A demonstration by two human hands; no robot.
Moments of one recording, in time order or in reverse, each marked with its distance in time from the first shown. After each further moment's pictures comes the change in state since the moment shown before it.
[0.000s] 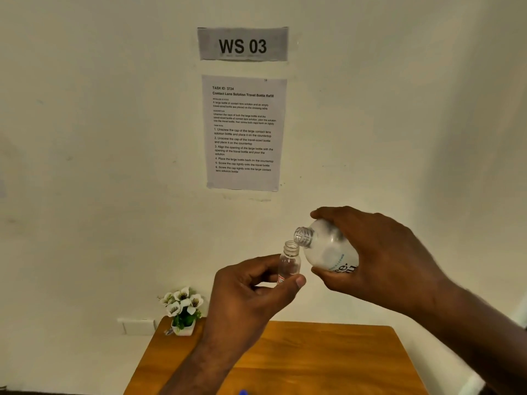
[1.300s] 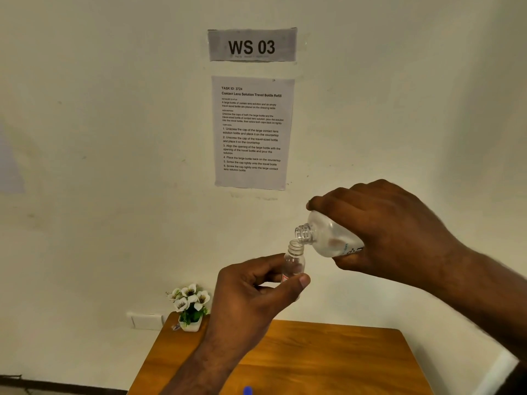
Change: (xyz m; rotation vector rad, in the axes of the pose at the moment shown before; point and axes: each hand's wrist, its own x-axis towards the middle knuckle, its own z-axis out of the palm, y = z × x) left_hand -0.009 0.007 -0.002 -0.030 0.010 0.027; right_hand 0.022 0.003 -0.024 -0.270 0.023 -0.295
